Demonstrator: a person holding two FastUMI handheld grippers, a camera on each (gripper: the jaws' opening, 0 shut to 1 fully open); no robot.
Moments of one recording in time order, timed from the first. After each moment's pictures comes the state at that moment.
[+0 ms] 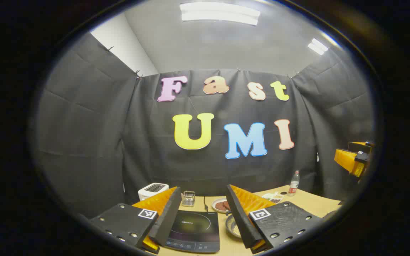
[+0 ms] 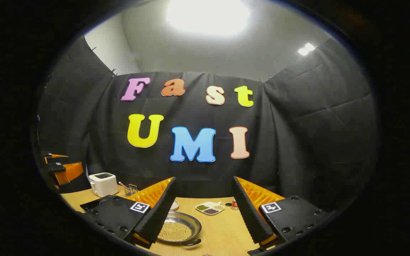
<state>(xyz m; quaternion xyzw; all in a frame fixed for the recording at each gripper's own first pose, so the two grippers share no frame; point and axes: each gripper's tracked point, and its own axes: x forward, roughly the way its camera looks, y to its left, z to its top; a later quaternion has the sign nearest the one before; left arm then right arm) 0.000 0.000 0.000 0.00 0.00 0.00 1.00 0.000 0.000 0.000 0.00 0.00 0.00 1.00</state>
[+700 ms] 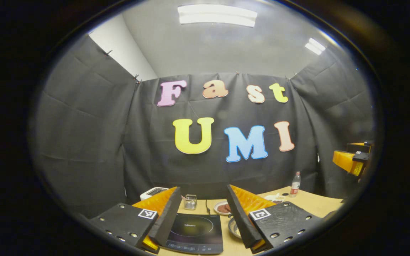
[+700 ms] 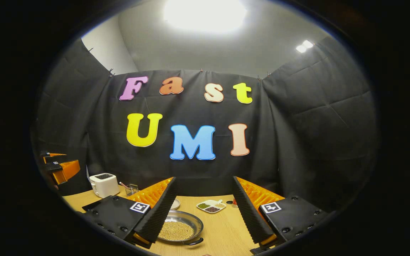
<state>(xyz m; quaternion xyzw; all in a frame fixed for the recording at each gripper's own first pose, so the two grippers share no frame) 0.000 0.003 0.007 0.01 -0.01 0.00 1.00 0.004 0.001 -0.001 0.01 0.01 0.00 1.00</state>
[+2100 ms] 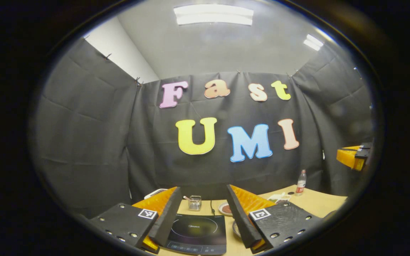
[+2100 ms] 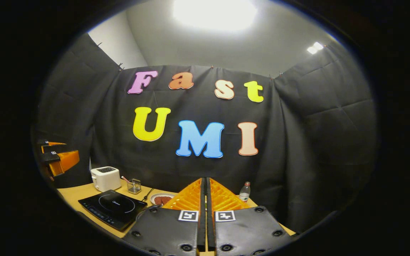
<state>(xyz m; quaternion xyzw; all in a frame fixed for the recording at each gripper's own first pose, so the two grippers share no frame) 0.007 0.002 0.006 0.03 -0.01 0.02 1.00 0.032 0.021 -0.017 -0.02 0.02 0.05 1.00</state>
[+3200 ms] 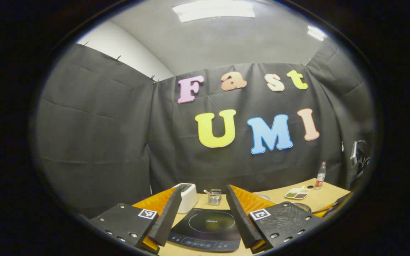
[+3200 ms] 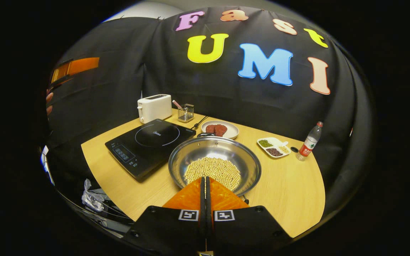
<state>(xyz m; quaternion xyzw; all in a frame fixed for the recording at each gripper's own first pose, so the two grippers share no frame) 0.000 0.033 -0.008 0.05 0.02 0.12 0.99 0.008 0.104 -0.249 -0.07 0.32 0.29 0.90</state>
